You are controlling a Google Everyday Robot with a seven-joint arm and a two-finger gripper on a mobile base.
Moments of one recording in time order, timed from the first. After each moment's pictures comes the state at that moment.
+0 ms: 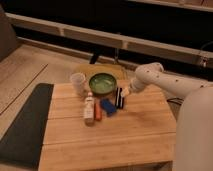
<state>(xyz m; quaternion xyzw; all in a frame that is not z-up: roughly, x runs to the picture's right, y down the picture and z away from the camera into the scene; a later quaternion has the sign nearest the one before) 0.154 0.037 0.896 -0.23 0.05 0.60 0.77</state>
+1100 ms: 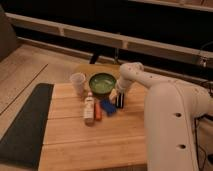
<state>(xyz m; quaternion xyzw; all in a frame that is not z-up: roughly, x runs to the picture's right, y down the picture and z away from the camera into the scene) 0.088 0.055 0.957 -0.32 0.07 0.54 0.78</state>
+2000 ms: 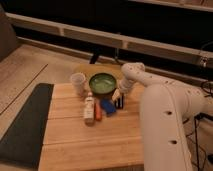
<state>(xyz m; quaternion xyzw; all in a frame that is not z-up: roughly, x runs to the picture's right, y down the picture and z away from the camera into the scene) 0.112 0.063 0.973 -0.33 0.11 0.55 0.76</state>
